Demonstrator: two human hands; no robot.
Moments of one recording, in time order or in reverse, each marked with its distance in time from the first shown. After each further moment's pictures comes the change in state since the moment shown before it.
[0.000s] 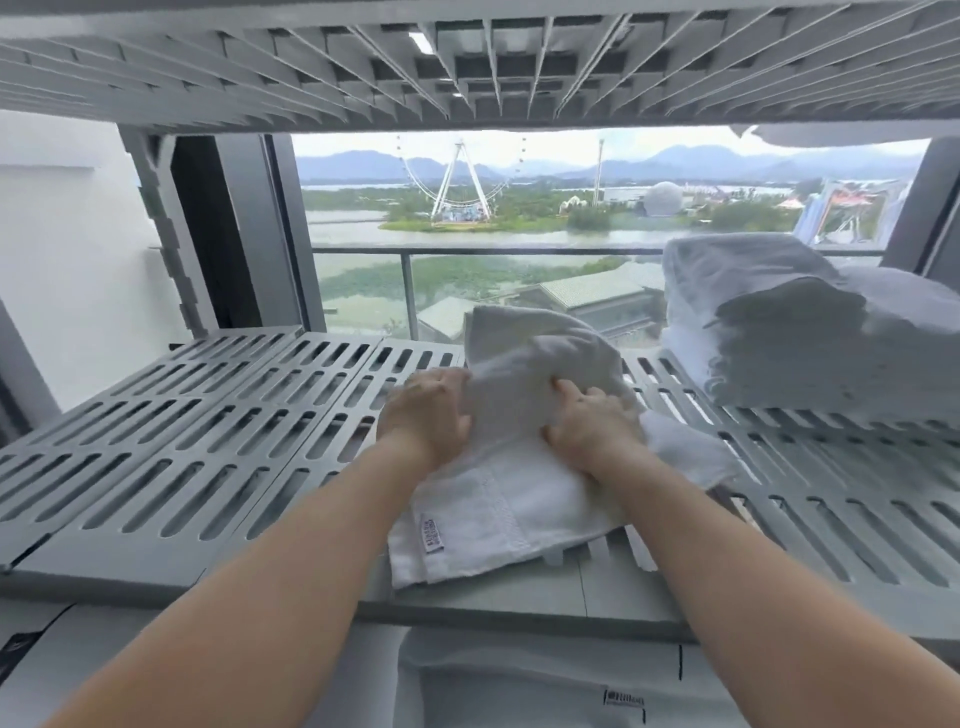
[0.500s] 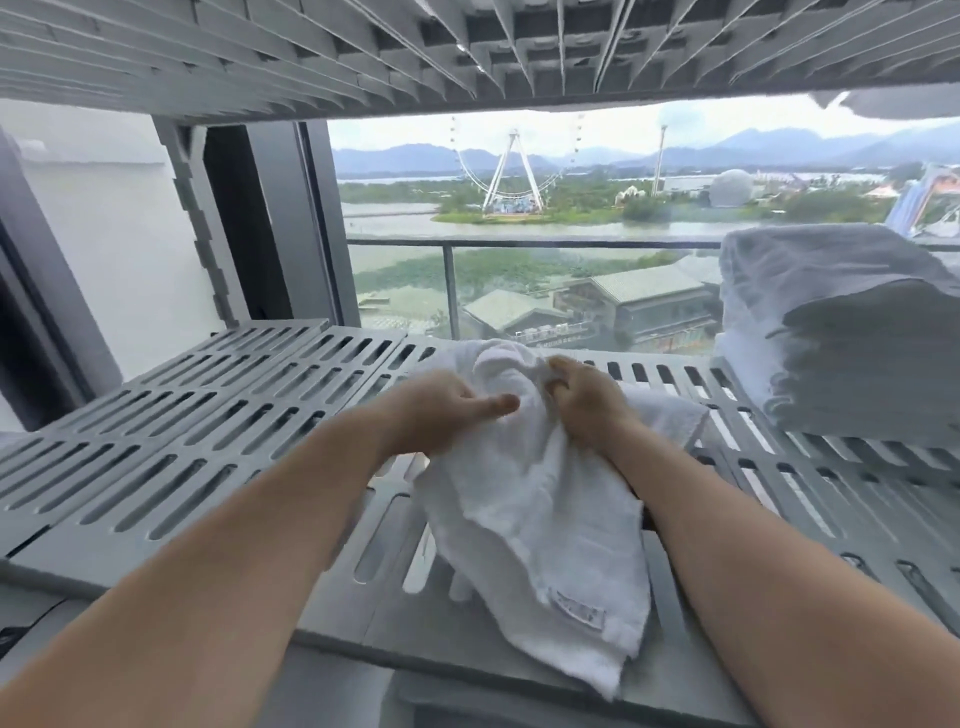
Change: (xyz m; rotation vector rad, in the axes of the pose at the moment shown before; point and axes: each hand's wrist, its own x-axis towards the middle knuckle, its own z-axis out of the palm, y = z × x) left_hand 0.012 0.001 -0.038 -0.363 -0.299 -0.065; right_hand 0.082 -0.009 0.020 0.500 0.131 -0.297
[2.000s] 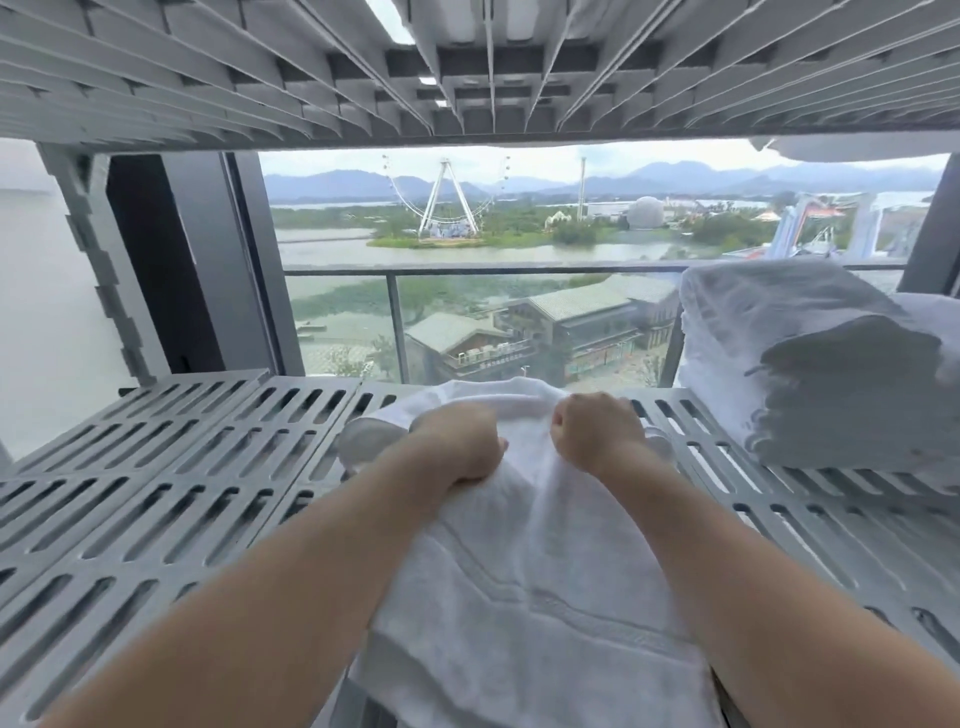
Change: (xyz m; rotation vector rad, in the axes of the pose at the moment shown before) left_hand 0.119 0.005 0.029 0.589 -0.035 0.064; right_hand 0.023 -0.004 -0.020 -0.647 0.016 0.141
